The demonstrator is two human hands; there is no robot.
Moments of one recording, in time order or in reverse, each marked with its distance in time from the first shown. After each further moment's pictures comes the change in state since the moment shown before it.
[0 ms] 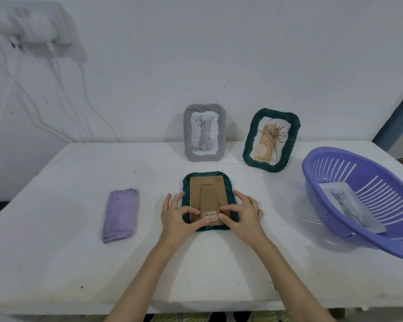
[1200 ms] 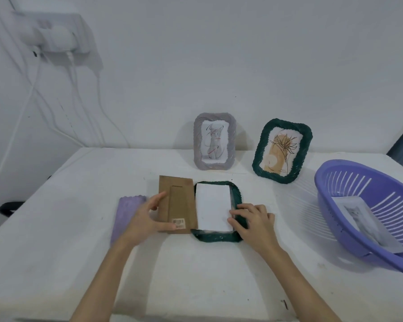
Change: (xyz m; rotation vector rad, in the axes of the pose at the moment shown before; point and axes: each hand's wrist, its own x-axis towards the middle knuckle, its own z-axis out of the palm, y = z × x) left_hand 0.017 -0.027 -0.088 -0.034 -0.066 -0.036; right_hand 0.016 0.008 0.000 -0.245 0.066 -0.091
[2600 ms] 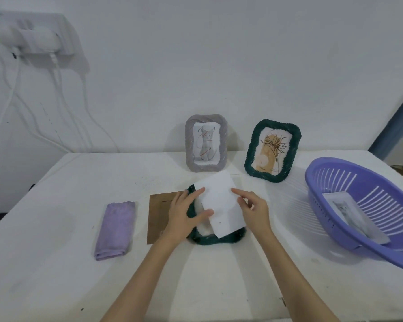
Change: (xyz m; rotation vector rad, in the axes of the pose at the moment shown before) left_hand 0.021 0.038 0.070 -0.071 -0.087 0.113; right_hand 0.025 -0.013 -0.013 0.616 0.194 0.192
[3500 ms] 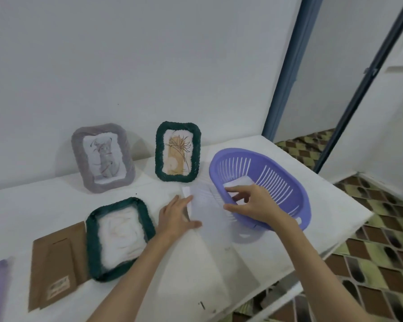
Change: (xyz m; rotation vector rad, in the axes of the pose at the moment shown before) left_hand 0.066 0.067 0.163 0.370 -0.332 0.186; right_hand -0.006 0.002 -0.210 -0.566 -0.120 0.104
